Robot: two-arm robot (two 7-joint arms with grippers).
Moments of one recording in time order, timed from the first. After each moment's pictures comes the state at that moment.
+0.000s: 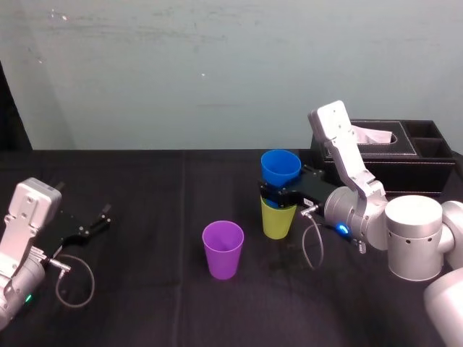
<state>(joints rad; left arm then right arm) -0.20 0.60 0.45 -1.41 -0.25 -0.12 0.03 0.44 0.22 -0.34 -1.35 0.15 0.42 0.30</state>
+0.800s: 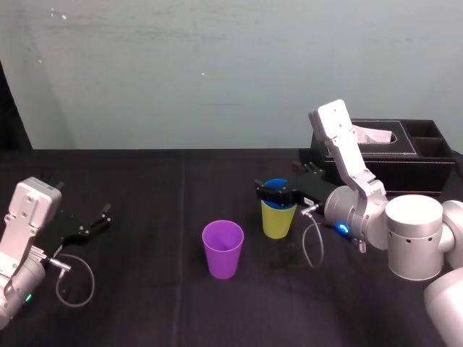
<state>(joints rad) -0.20 0.60 0.45 -1.41 -0.25 -0.12 0.03 0.44 0.22 -0.34 -1.35 0.15 0.42 0.30</state>
